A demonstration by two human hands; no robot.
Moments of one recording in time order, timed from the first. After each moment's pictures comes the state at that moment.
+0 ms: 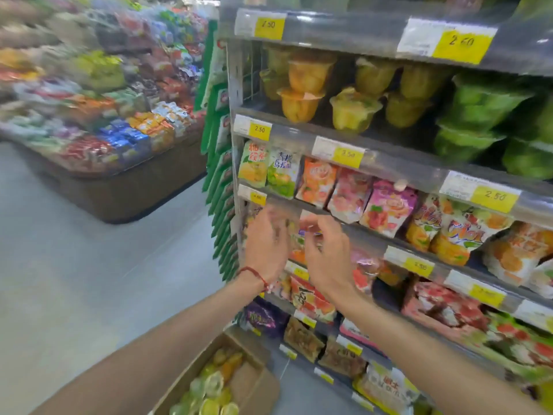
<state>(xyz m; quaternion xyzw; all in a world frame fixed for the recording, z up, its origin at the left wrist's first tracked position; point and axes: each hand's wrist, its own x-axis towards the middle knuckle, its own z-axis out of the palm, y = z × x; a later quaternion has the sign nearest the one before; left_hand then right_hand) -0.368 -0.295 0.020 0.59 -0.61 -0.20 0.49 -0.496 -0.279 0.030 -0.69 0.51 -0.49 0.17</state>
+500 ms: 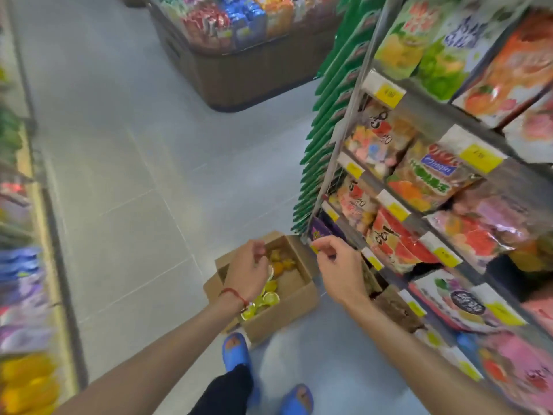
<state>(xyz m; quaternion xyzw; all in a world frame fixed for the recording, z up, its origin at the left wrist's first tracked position) -0.267 -0.105 -0.177 0.82 -0.34 -0.30 0.35 -0.431 -0.207 -0.170 -0.72 0.50 -0.22 0.42</state>
